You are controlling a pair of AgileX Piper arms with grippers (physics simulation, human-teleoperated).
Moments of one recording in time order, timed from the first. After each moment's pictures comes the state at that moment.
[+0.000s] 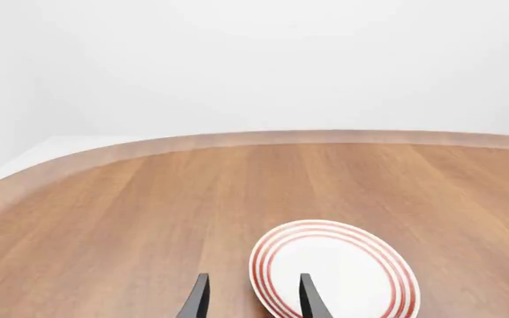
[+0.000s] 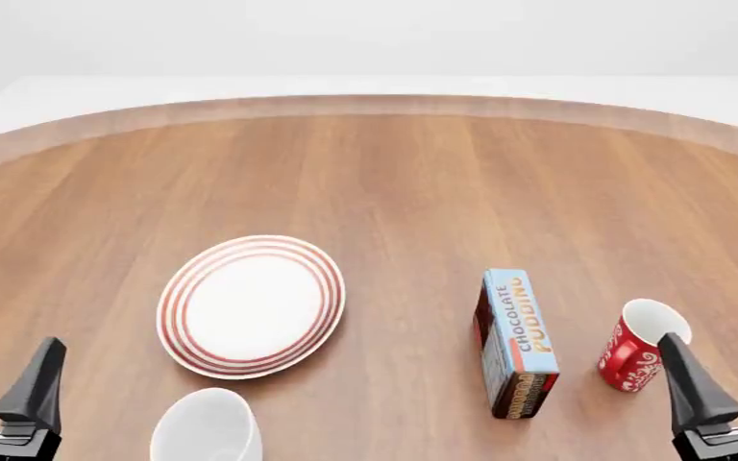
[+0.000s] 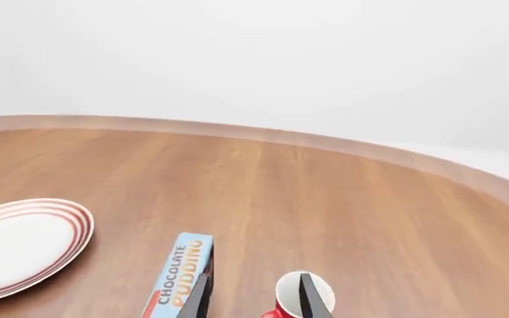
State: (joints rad) left arm 0.00 0.00 0.00 0.00 0.00; right arm 0.10 0.05 -0.07 0.04 -0.06
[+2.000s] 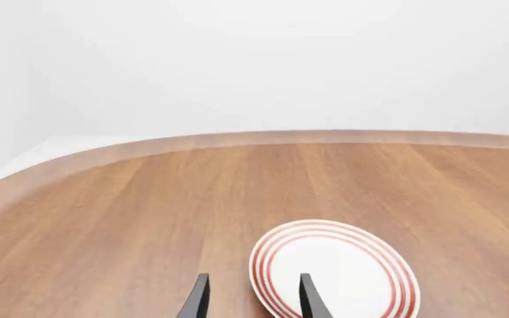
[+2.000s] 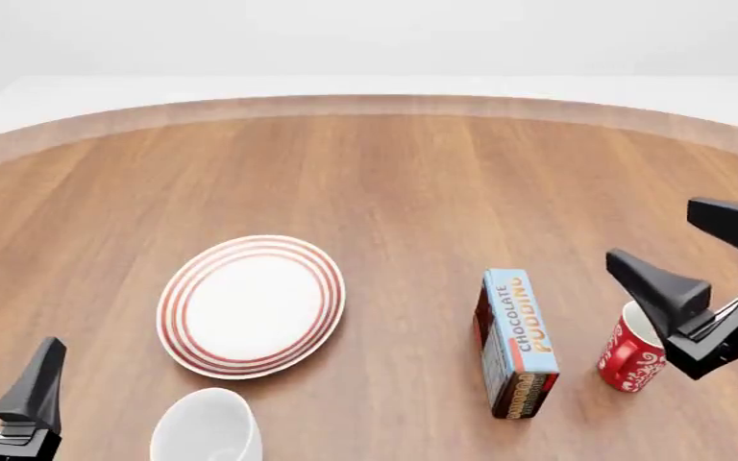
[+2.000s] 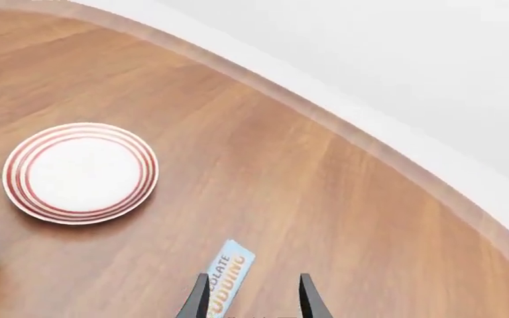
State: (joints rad) left arm 0.00 0.00 0.00 0.00 0.00; right arm 0.38 0.54 -0.65 0.43 -0.30
